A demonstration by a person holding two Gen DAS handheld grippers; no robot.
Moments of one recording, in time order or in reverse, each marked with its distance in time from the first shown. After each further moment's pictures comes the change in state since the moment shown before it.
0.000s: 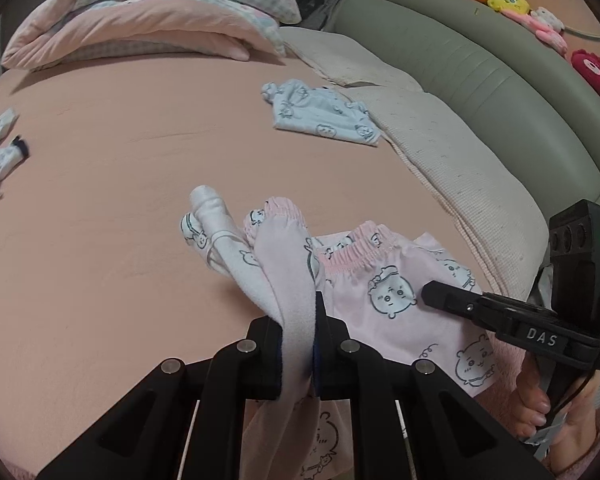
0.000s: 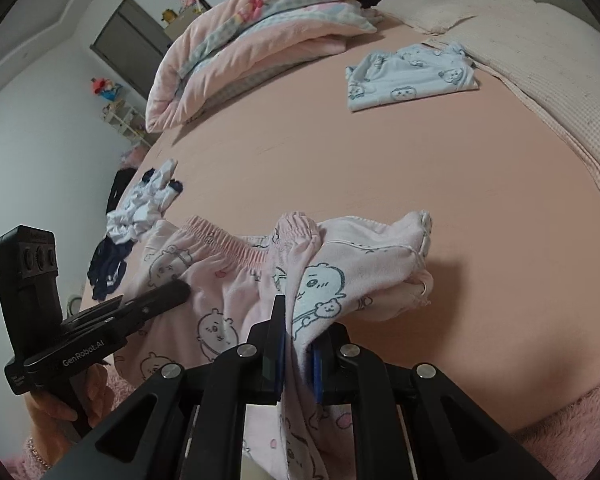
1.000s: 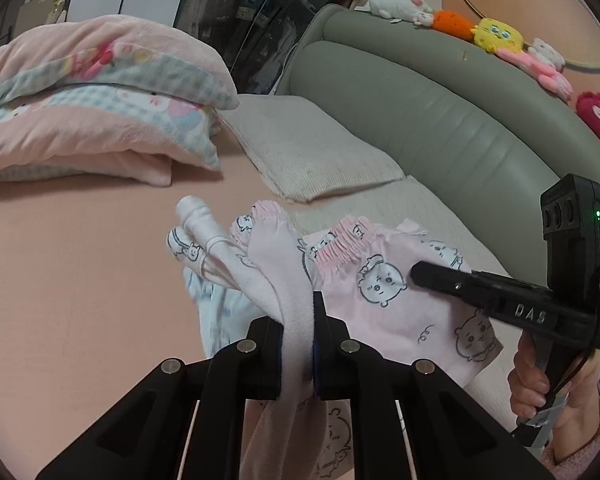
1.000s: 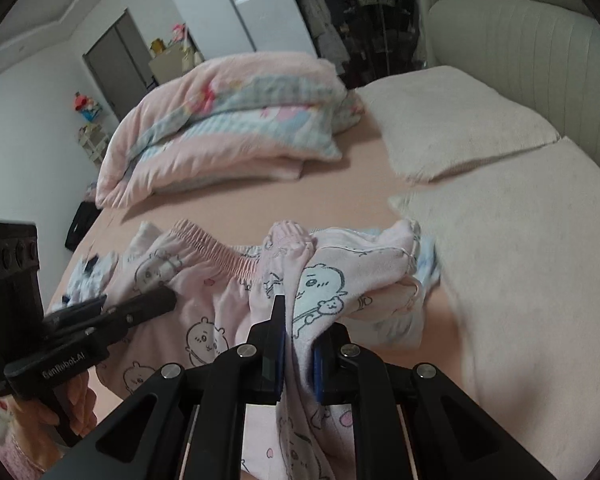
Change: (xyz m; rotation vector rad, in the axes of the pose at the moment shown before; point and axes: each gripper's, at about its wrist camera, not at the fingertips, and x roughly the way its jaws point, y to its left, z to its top) left arm 0.116 -0.031 0.284 0.101 -0.180 -0.108; right arm 0.006 -0.076 0.316 -0.133 -0.168 -0.124
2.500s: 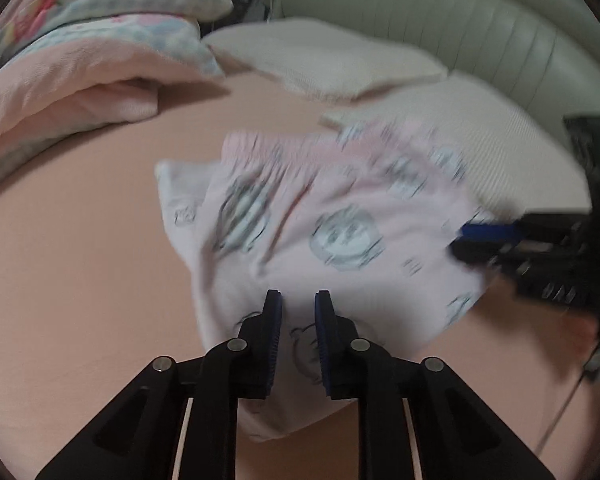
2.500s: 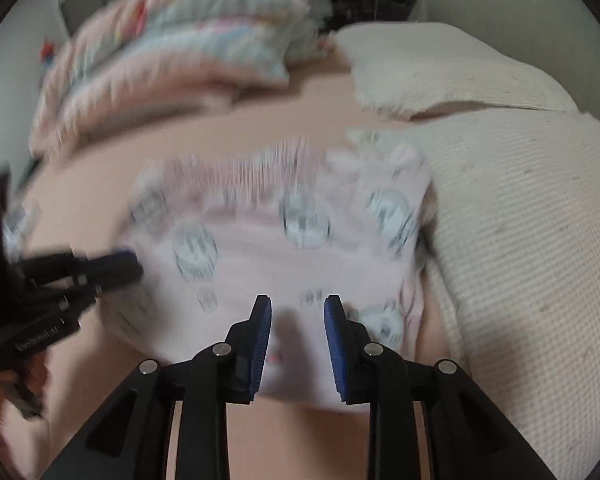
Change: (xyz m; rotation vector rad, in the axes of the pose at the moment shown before) left arm 0.134 0.044 -0.073 0.219 0.215 0.117; right arm 0.133 -0.053 -0.074 -0.110 0.190 -0.194
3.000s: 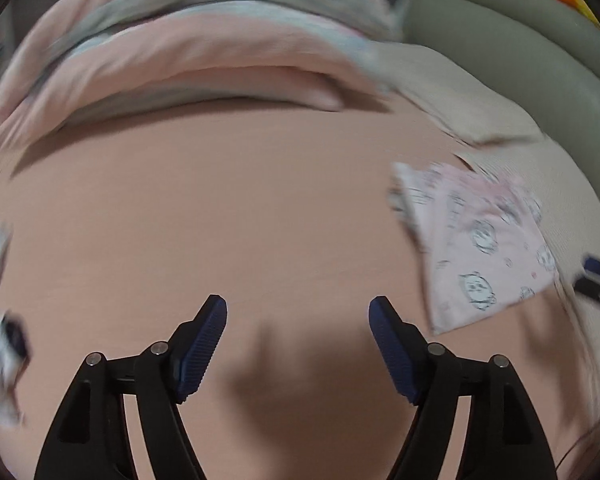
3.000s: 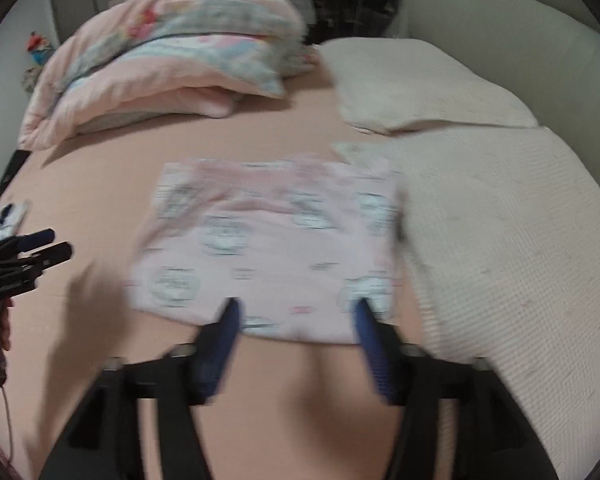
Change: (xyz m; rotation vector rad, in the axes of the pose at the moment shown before) left arm -0.132 0.115 -0.057 -0.344 -0.008 0.248; right arm -0.082 0.078 -0.019 -0.001 -0.062 -0.068
